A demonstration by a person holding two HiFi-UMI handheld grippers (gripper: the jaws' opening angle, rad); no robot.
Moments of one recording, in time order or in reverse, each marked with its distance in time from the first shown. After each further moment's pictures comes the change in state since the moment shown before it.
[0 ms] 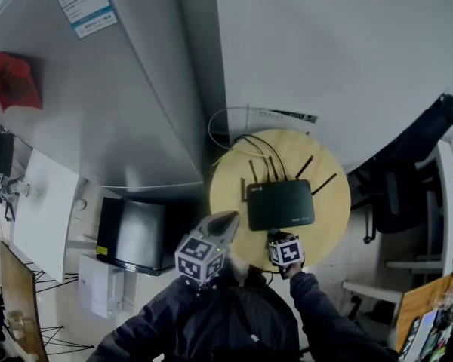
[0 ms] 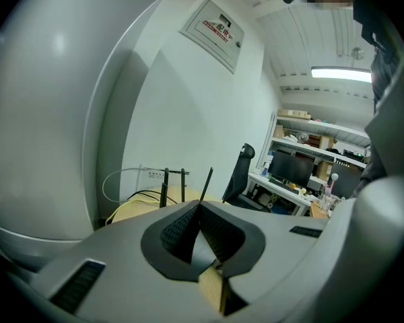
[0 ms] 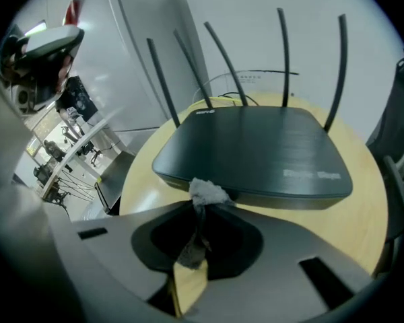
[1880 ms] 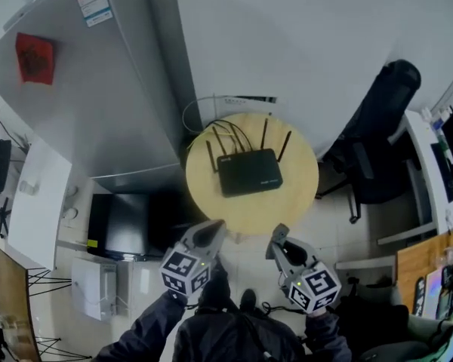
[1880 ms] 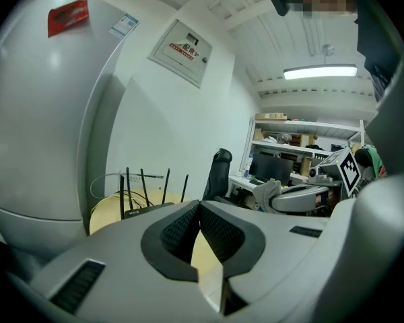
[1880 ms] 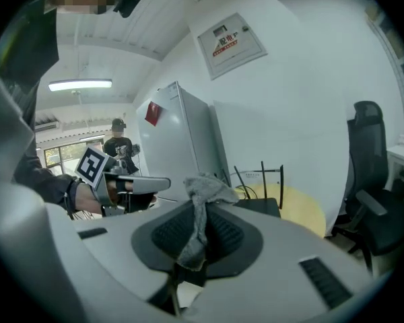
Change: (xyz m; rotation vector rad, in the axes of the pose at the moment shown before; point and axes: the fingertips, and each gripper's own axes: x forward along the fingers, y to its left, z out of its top) left arm -0.107 -0.172 -0.051 0.082 -0.087 -0.065; right arm -0.350 0.101 -0.051 -0.088 -0.683 0.096
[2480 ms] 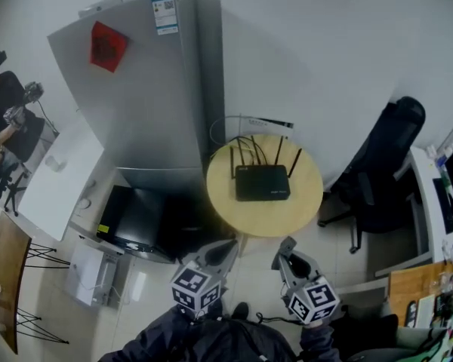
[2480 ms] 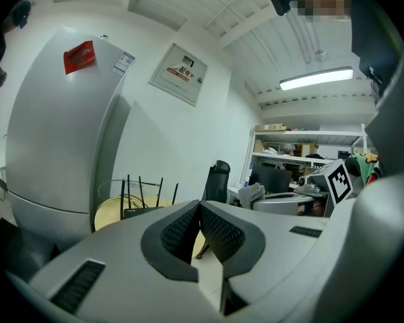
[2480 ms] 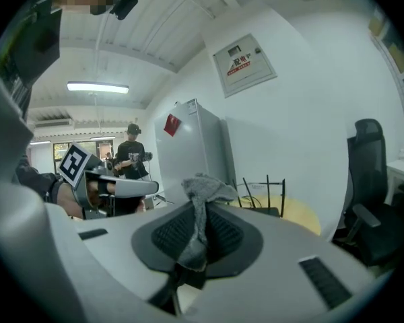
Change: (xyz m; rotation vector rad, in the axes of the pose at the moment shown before) left arm -0.092 -0.100 -0.007 -0.016 -0.104 0.055; right arm -0.083 0.052 -0.002 -0.072 -0.089 0.031
